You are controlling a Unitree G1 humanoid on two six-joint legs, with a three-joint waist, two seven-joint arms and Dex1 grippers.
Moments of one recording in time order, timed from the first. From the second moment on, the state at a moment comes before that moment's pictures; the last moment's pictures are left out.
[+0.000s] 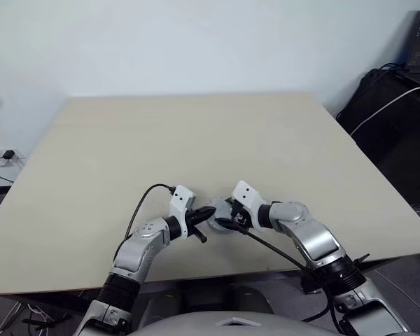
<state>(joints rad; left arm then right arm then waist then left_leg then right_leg) -0.09 0.14 -0.24 0.08 -0.28 0.41 -0.65 -0.23 -0.44 0.36 -0.08 0.06 0.59 0.76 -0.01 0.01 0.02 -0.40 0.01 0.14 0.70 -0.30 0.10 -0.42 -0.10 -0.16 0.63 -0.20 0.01</state>
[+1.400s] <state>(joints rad) -0.15 0.15 -0.28 0.10 -0.18 0.50 -0.55 -0.25 -0.44 0.38 -0.05 0.05 0.61 0.73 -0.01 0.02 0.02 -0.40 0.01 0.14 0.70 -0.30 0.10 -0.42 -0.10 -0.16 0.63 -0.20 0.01</state>
